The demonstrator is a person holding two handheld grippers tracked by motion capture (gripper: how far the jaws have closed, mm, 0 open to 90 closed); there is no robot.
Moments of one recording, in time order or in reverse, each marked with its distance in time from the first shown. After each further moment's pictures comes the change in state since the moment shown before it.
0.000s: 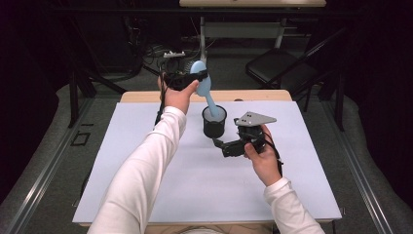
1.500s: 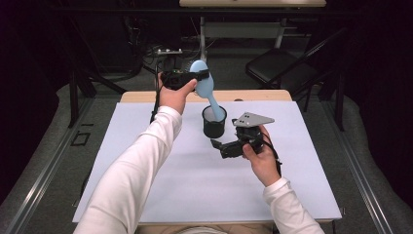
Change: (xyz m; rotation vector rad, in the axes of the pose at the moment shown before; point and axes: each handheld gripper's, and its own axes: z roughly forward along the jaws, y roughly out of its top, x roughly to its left) left arm -0.010 0.009 -0.021 0.025 -0.089 -0.037; right arm 0.004 0.001 0.002 0.002 0.013 -0.015
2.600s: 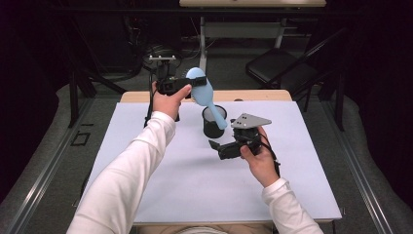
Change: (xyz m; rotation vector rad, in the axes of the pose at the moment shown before) left arm 0.007 -0.015 -0.014 0.052 -0.089 -0.123; right arm 0.006 0.001 0.002 0.003 -0.013 -0.025
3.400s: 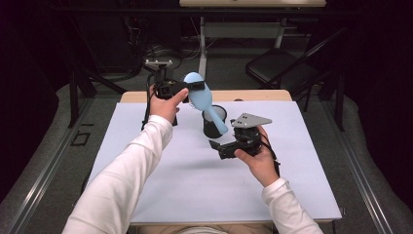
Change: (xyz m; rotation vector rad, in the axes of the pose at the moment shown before) left arm 0.007 -0.010 -0.005 0.024 -0.029 -0.060; right arm -0.002 -0.001 0.001 0.004 0.017 0.018
